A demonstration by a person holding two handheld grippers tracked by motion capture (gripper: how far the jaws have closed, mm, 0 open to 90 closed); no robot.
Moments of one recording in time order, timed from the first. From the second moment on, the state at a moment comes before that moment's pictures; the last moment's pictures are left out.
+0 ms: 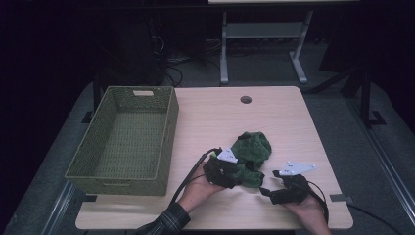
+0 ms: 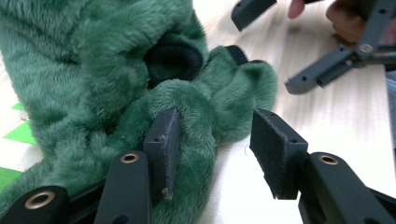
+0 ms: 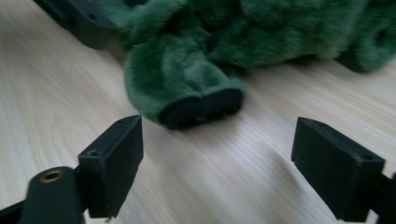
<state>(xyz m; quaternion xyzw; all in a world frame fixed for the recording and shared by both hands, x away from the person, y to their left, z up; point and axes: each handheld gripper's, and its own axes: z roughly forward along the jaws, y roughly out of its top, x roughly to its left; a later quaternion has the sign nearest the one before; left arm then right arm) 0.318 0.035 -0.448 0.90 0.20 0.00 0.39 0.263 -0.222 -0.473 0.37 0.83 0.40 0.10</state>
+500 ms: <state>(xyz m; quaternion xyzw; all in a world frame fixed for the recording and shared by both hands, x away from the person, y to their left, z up) 0.329 0.037 -0.458 0.90 0.21 -0.01 0.38 0.271 -0.208 -0.476 0.35 0.84 0.41 0.10</state>
